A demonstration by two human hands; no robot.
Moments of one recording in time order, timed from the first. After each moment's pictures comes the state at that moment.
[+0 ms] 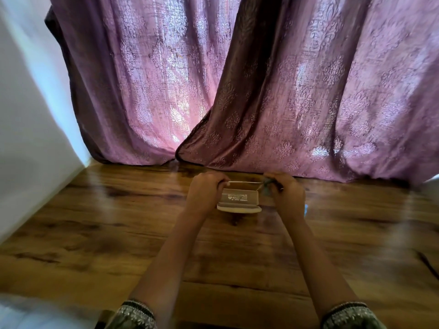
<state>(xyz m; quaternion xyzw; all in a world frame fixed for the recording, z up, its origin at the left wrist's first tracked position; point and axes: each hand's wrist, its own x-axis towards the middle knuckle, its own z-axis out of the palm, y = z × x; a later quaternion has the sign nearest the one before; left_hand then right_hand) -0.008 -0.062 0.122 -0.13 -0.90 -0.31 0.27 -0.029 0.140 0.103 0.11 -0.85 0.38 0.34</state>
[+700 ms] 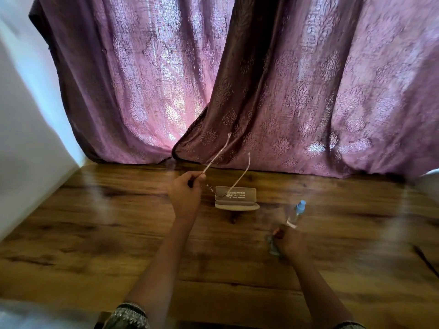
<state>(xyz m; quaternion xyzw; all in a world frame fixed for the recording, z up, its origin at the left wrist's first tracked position) -0.009 -0.079 0.095 0.07 -0.79 -0.50 0.35 -0.003 0.181 -0.014 -0.13 -0.94 0.32 -0.02</state>
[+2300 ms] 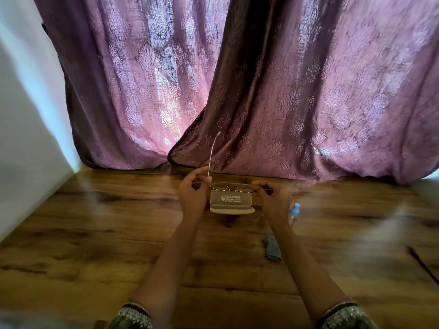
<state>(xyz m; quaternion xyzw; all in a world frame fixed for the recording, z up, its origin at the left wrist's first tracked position) -0.024 -0.052 0.092 0.04 -0.68 -0.68 0.26 -0.021 0.123 0.096 -0.02 -0.79 0.57 0.22</state>
